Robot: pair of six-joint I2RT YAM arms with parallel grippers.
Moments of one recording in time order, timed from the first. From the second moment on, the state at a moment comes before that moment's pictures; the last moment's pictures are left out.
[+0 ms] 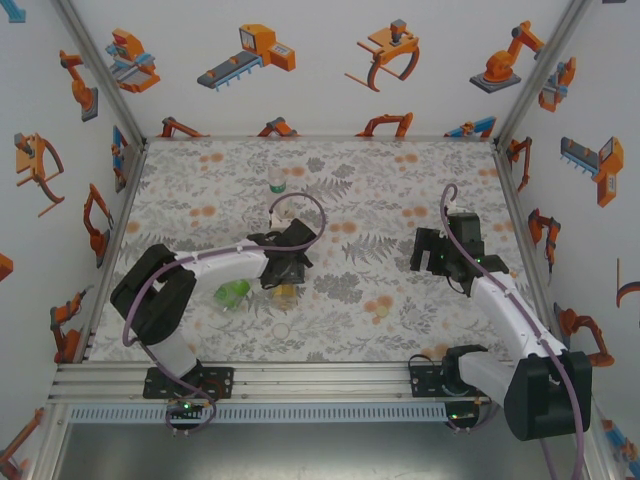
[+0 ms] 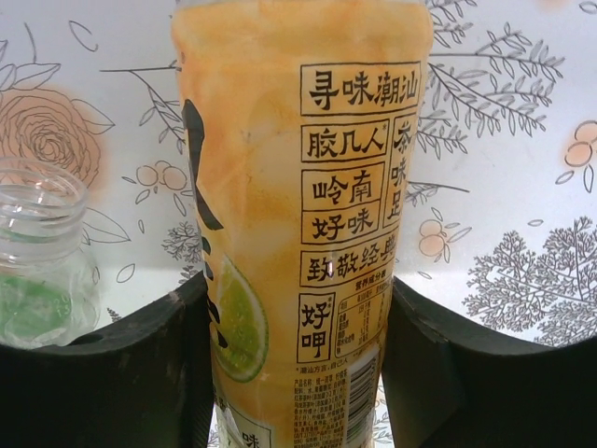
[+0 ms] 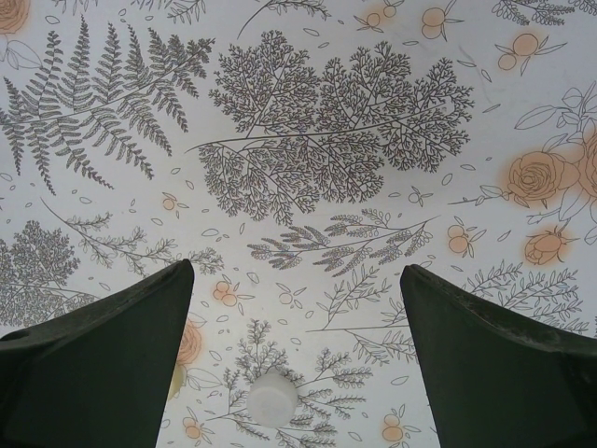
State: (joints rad) left arm -0.87 1.70 1.00 -0.50 -0.36 -0.73; right arm 0.14 1.06 0.65 -0.44 -0.03 0.22
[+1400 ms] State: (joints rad) left arm -0.81 0.96 0.79 -0.19 0.11 -0.09; right arm 0.41 1.03 0.73 -0.55 -0.05 0.31
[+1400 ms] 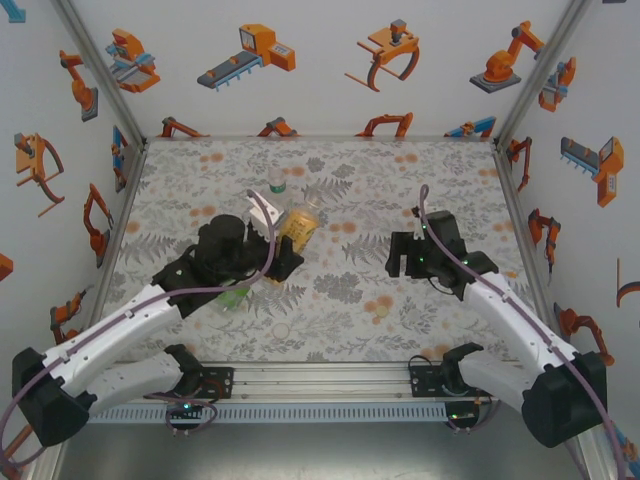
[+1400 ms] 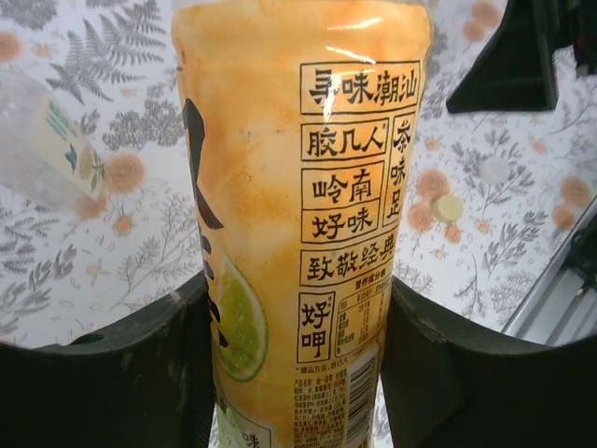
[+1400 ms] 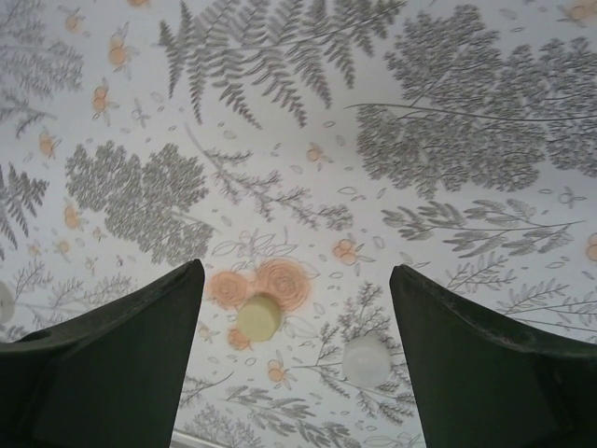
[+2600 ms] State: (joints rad) left arm -0.66 0.61 0.76 -0.27 0.42 0.19; right arm 0.77 1.32 0.73 -0.61 0.12 0.57
